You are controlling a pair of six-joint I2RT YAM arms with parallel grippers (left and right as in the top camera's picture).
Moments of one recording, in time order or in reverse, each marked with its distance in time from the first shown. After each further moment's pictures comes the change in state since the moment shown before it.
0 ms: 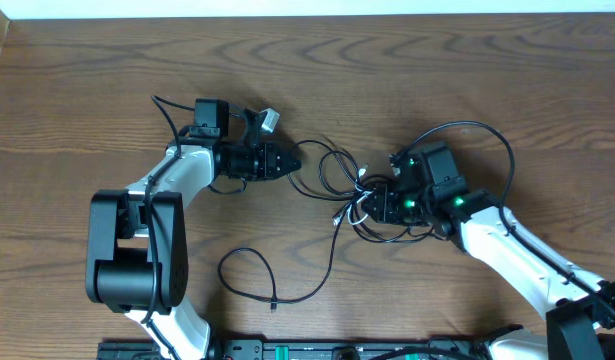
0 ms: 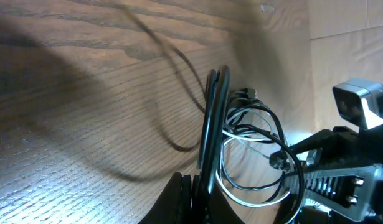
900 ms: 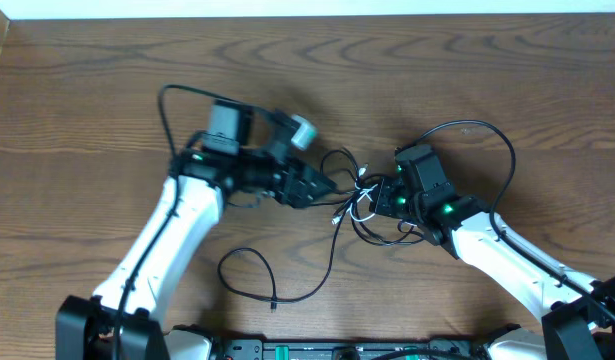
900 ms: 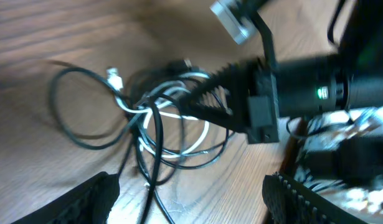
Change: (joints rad) left arm -0.218 -0.396 -0.002 -0.242 -0.140 0.205; right arm 0.064 0.002 -0.017 0.108 0.251 0.149
